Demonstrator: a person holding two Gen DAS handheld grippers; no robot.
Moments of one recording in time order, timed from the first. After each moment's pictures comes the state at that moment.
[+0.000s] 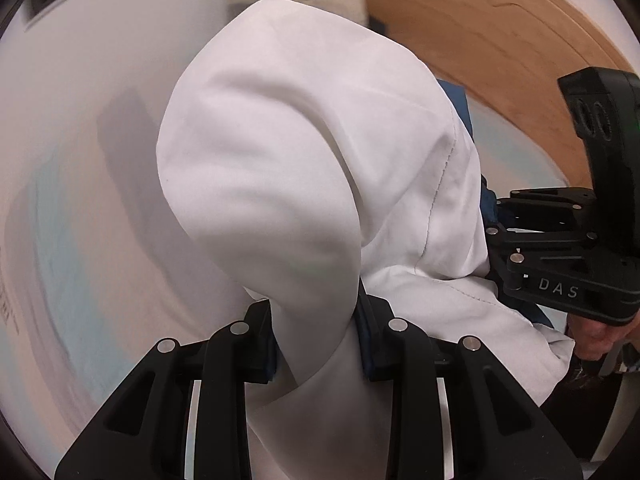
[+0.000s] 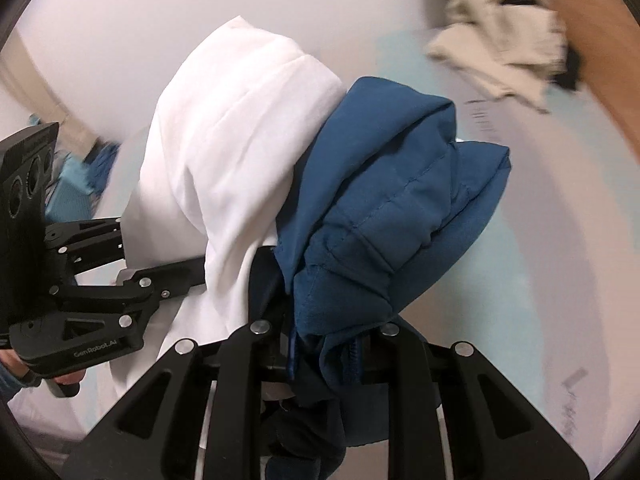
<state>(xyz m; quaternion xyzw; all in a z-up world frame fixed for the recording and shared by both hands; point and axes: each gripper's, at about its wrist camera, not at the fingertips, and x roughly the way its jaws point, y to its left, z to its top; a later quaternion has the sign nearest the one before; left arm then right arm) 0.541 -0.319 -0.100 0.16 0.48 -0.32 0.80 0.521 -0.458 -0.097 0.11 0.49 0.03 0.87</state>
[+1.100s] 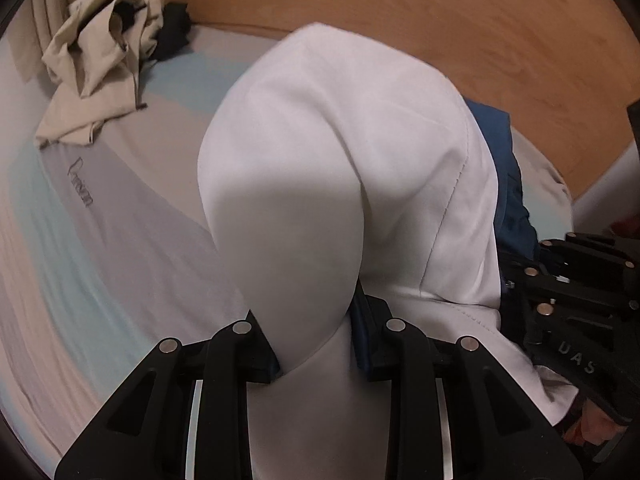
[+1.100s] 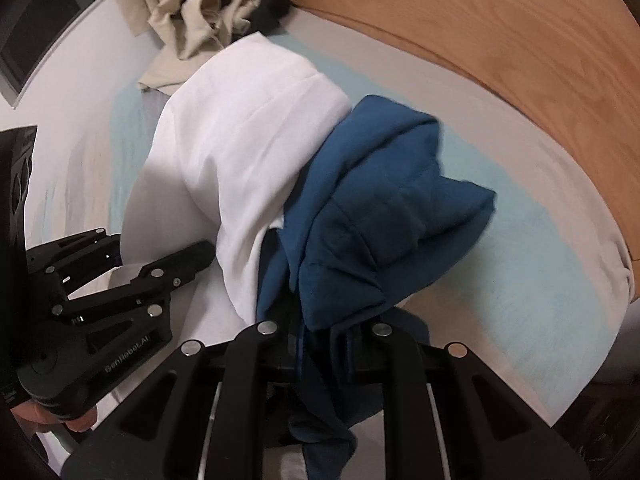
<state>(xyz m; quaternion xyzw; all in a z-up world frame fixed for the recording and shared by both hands) 0.462 -0.812 -0.223 0.24 0.48 -0.37 0.76 0.355 -0.873 -0.185 0.21 0.50 -0.20 0.82</state>
